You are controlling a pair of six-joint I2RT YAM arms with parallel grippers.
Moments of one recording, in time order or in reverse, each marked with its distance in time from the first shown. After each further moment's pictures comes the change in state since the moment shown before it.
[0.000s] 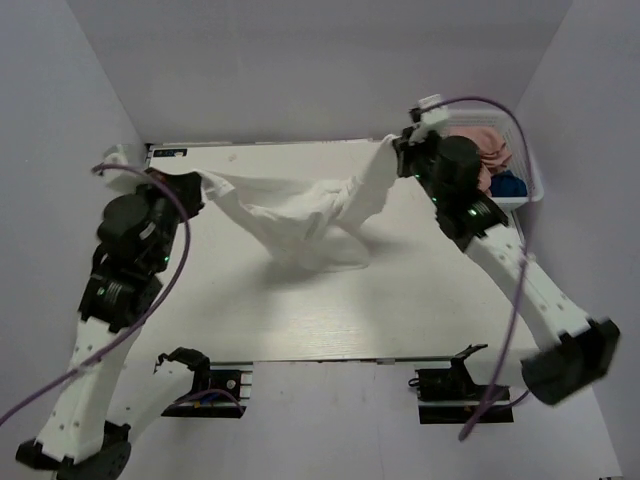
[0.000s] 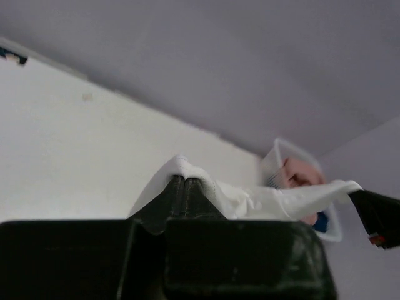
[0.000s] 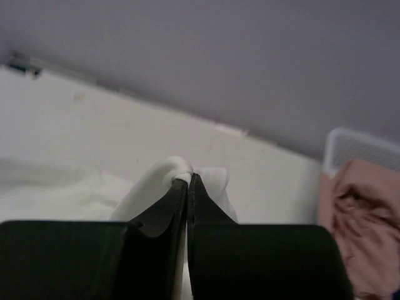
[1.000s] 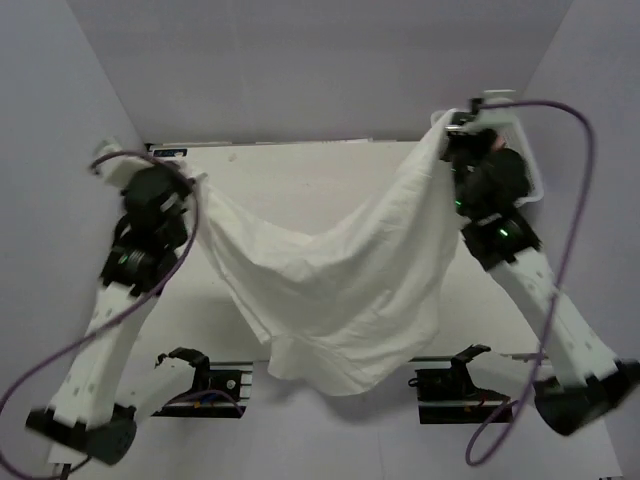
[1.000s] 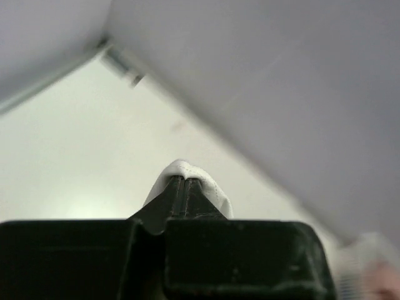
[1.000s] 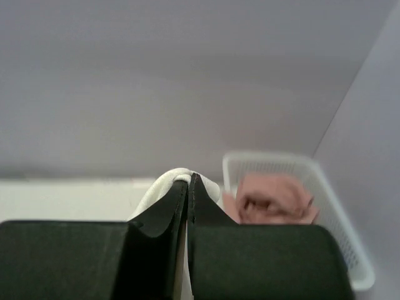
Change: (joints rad) left arm 0.018 0.054 0.043 0.076 -0.400 -0.035; right arm -0.008 -0.289 0.000 0.164 0.377 -0.102
